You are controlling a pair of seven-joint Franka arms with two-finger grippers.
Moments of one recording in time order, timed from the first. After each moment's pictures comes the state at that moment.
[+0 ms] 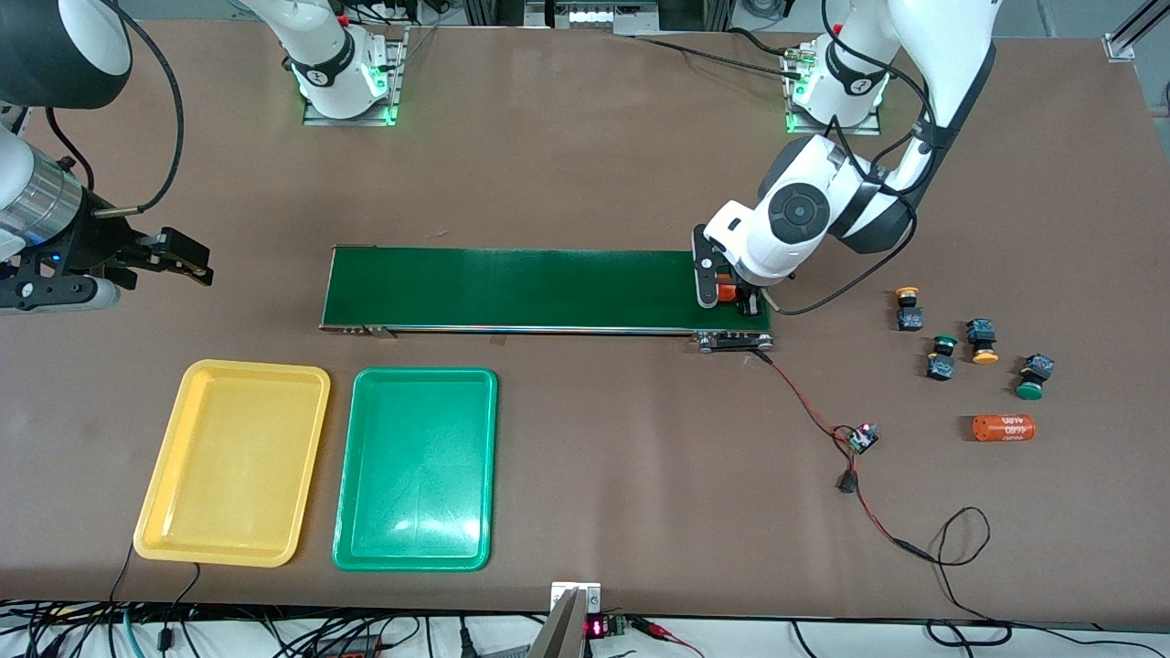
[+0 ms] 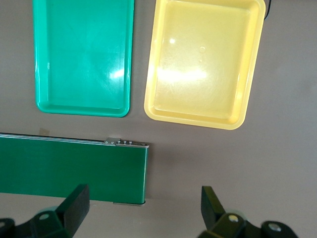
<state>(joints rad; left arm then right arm) -0.05 0.35 -0.44 -2.08 0.16 2.26 0.91 0.06 0.13 0.00 -1.58 0.01 1.72 0.00</state>
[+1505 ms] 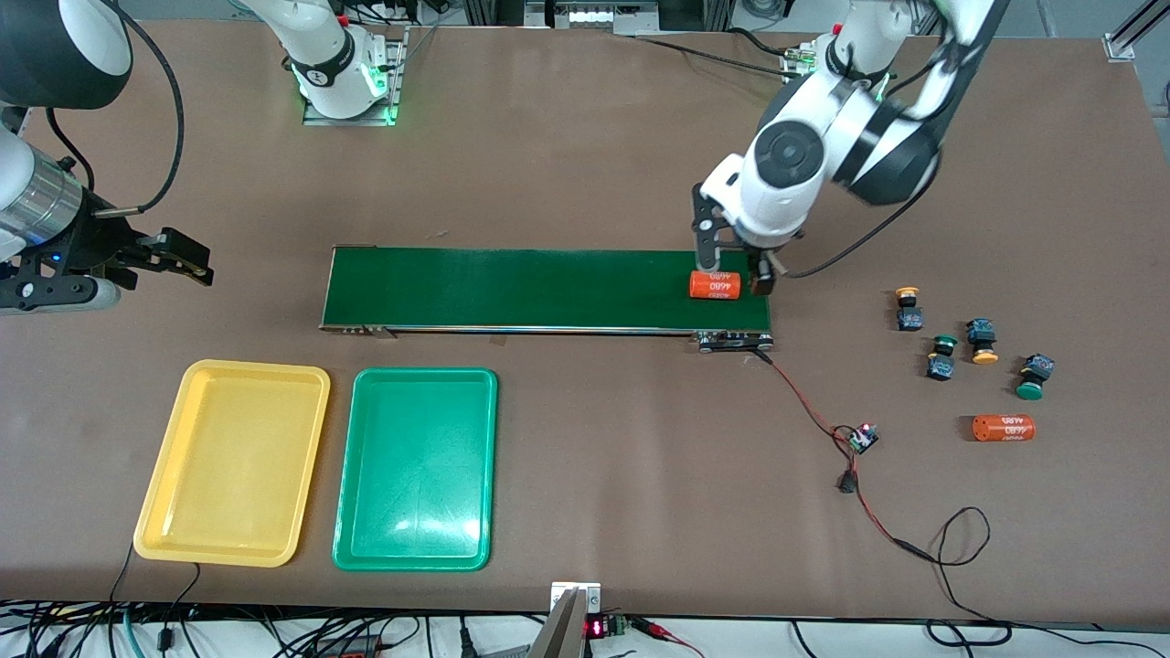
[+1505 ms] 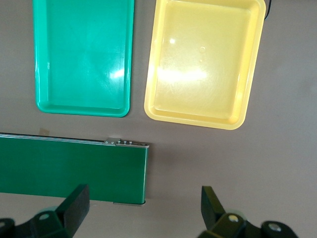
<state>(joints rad) -0.07 0.16 -0.45 -1.98 0.13 1.91 0.88 0.06 0.13 0.00 -1.59 0.01 1.72 0.00</state>
